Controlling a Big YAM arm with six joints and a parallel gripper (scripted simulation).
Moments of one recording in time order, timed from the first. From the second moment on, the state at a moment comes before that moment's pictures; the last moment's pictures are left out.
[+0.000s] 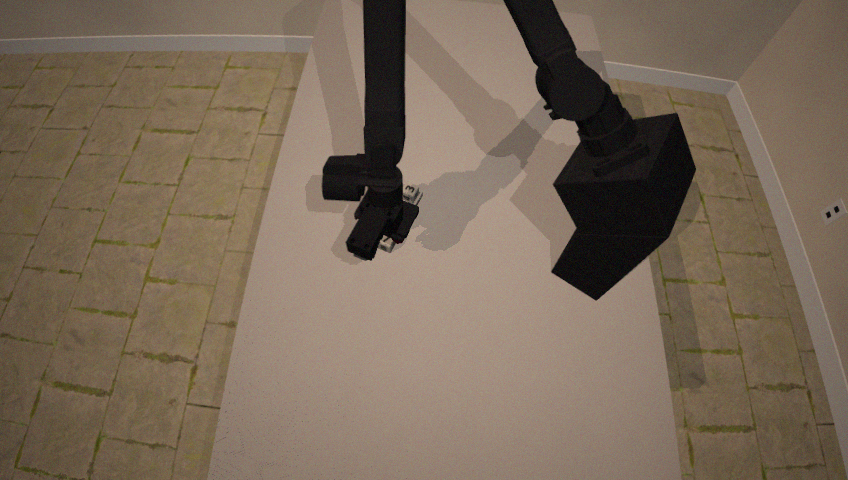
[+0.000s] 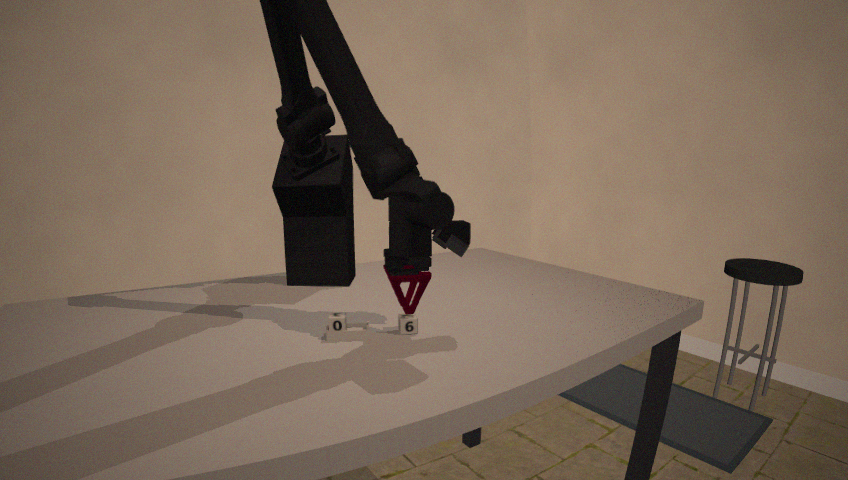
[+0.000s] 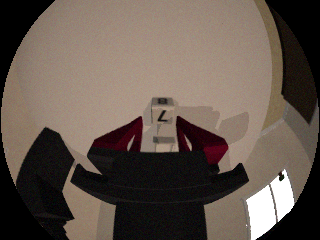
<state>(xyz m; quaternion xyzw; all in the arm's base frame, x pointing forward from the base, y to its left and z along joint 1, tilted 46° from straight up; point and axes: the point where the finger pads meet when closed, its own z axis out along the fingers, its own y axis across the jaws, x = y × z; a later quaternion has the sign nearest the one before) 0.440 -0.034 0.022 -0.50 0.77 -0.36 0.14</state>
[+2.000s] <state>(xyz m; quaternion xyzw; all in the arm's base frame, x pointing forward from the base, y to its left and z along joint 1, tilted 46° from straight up) 0.447 -0.034 0.027 -0.50 0.77 -0.37 0.15</state>
